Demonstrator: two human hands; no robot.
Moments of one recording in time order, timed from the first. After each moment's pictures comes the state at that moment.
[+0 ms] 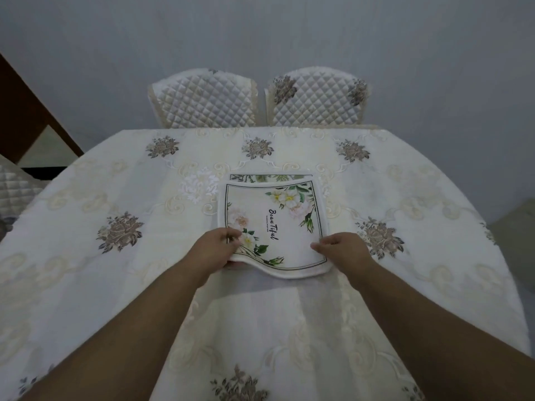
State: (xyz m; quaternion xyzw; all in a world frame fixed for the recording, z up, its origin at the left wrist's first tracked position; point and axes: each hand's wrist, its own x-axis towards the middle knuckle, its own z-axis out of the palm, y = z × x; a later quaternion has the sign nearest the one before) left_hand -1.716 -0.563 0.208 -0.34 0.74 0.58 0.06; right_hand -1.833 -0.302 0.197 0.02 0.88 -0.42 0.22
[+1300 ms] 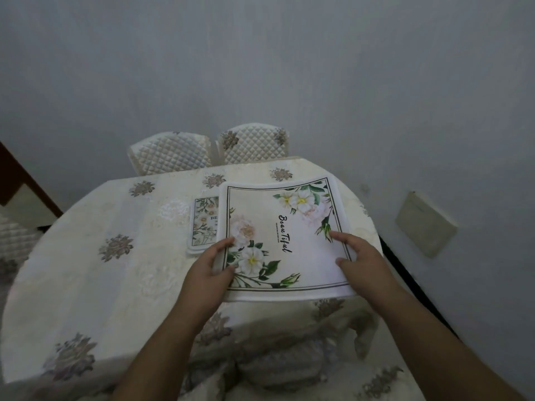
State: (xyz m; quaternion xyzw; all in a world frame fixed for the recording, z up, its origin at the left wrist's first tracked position) left_hand -1.500 -0.368 0.390 -0.16 0.79 0.59 -0.09; right_hand -1.592 -0.082 0.402 -0.04 0.87 -0.49 0.04
